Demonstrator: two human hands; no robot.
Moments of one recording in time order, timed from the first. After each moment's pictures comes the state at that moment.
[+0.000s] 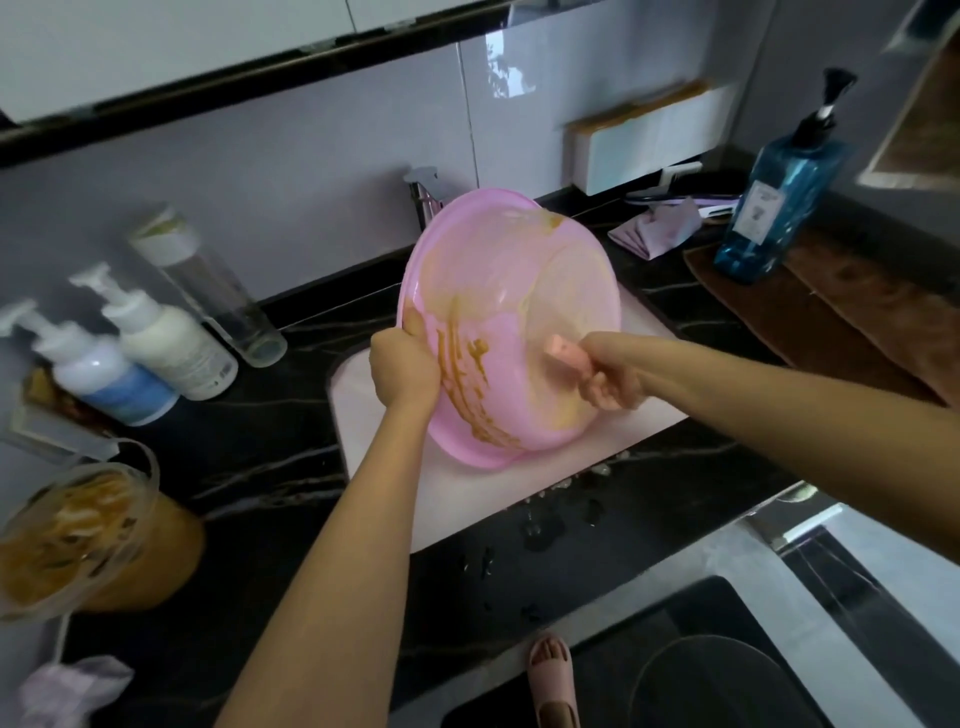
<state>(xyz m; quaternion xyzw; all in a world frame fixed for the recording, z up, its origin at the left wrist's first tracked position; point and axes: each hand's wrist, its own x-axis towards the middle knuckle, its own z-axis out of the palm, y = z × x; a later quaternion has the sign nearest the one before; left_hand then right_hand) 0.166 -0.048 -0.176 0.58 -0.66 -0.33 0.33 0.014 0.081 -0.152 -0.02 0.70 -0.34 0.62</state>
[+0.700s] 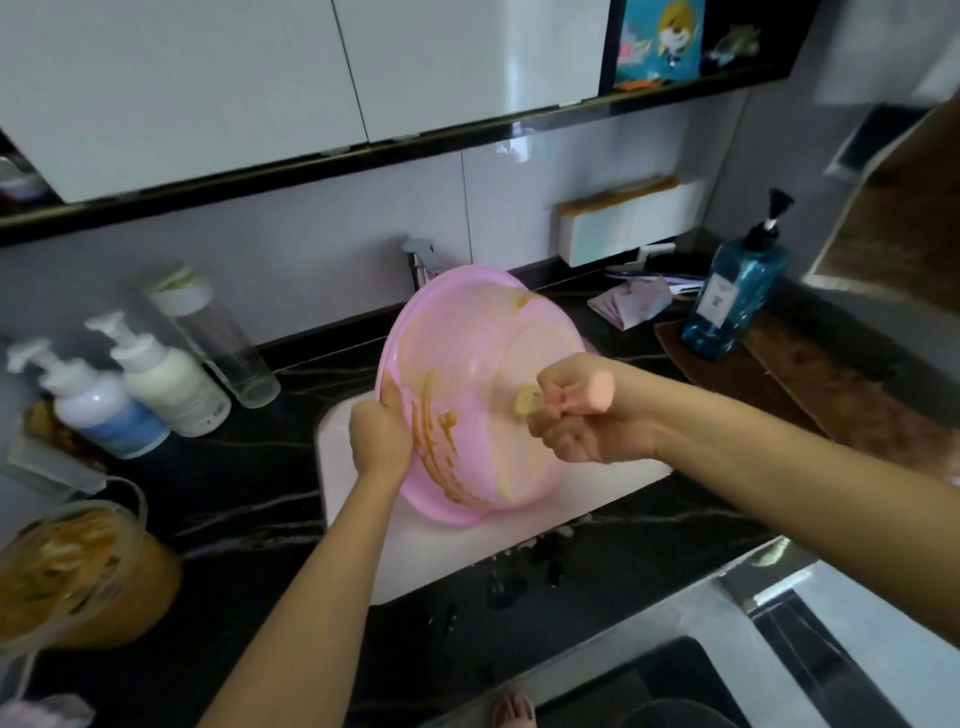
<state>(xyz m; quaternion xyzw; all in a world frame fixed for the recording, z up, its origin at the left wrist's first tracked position) 0.180 -0.037 -0.172 0.58 -0.67 -0.33 0.33 0.034 0.115 -0.058 -0.13 0.57 -0.44 0.69</state>
